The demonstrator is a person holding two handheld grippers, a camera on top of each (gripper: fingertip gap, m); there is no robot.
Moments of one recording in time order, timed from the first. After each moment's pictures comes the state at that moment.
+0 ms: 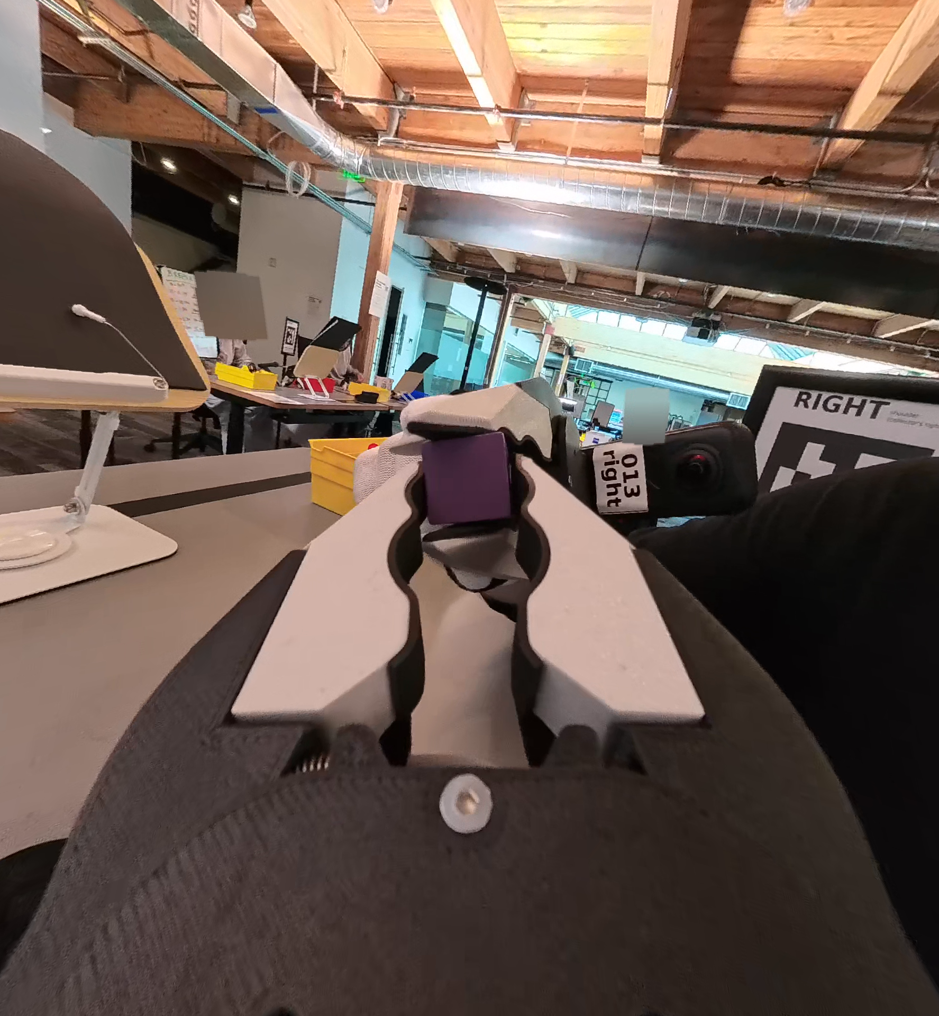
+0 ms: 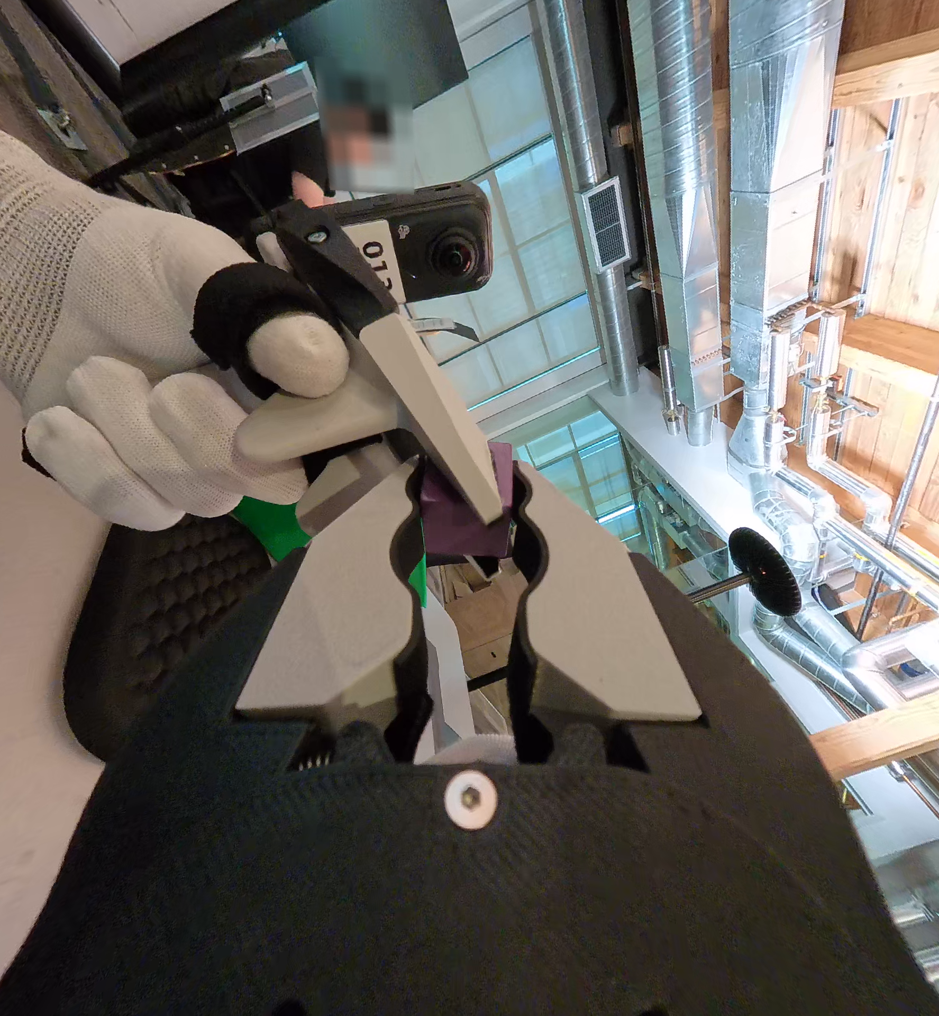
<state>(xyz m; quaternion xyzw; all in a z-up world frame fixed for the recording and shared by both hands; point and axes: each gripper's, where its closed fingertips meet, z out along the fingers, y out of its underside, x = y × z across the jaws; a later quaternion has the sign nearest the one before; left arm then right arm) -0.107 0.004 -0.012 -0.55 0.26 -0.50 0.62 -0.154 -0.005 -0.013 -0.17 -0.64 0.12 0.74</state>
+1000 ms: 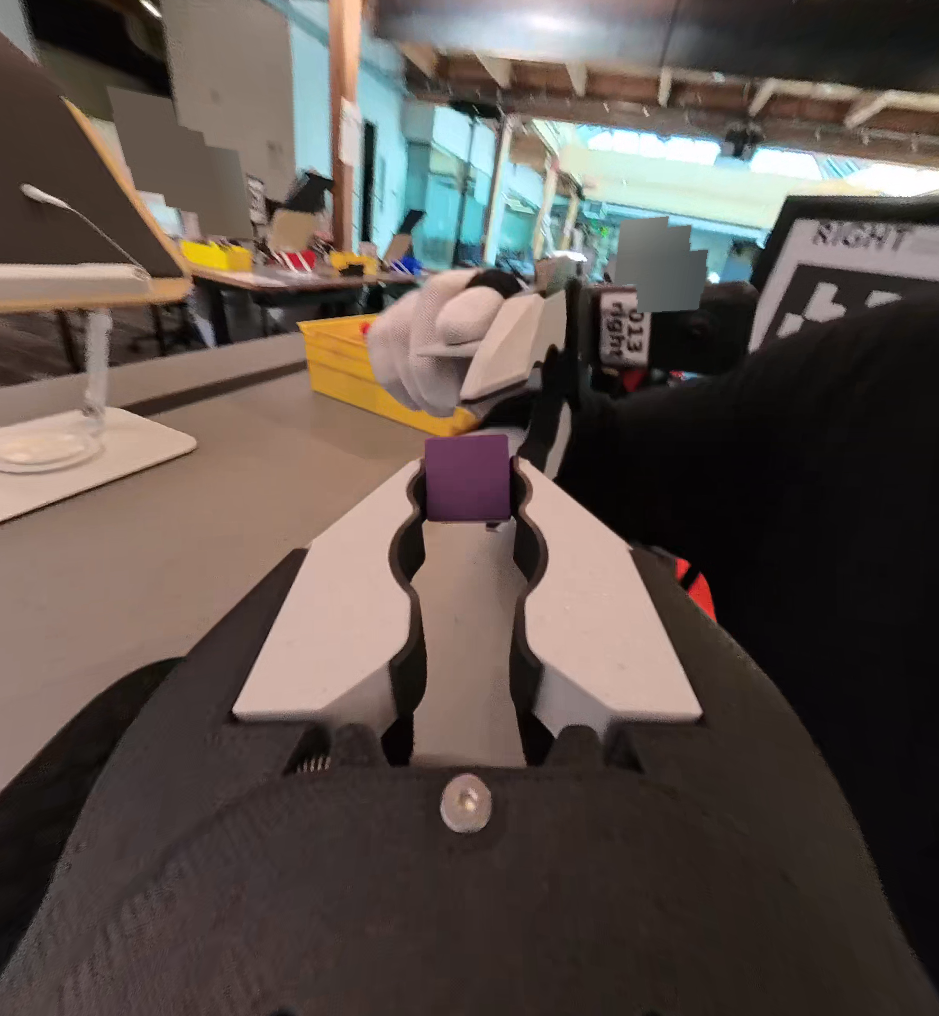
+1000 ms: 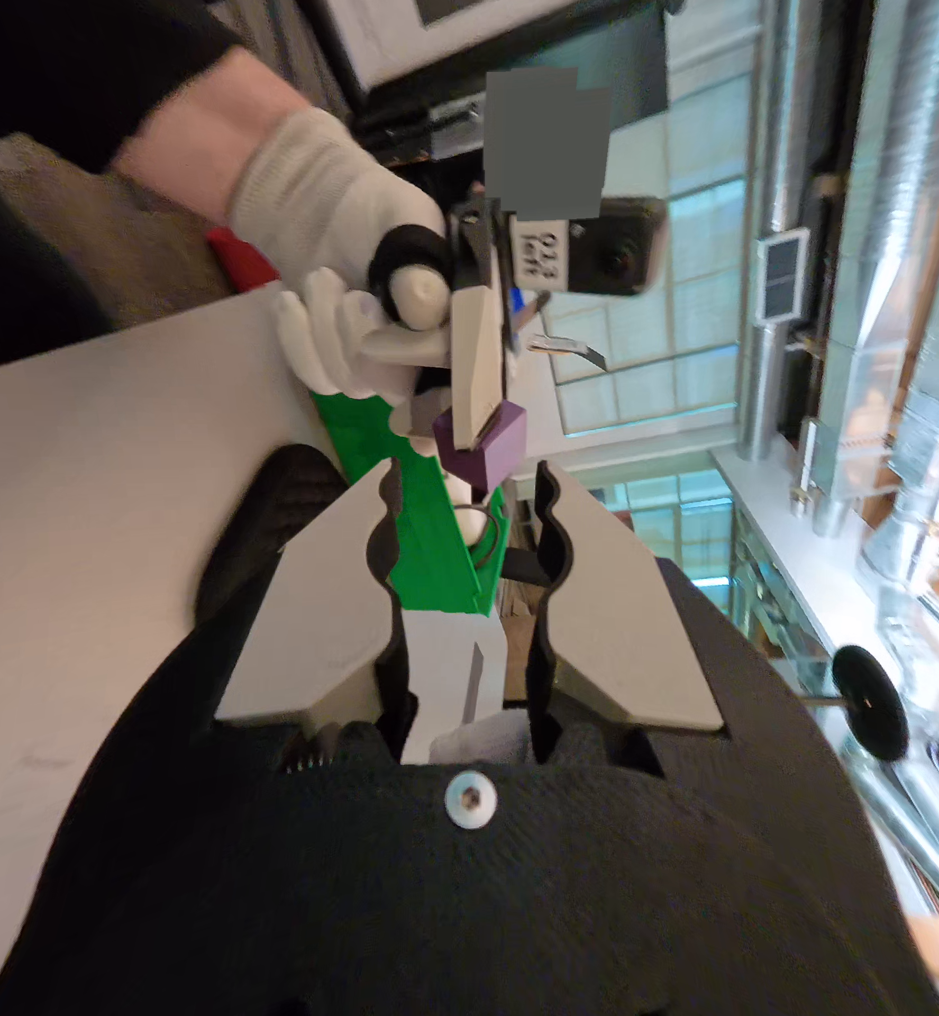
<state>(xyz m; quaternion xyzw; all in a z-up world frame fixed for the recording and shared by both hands) -0.141 -0.025 -0.049 -0.61 0.35 -0.45 0.55 -0.145 -0.036 -0.051 -0.10 -0.76 0.10 0.64</state>
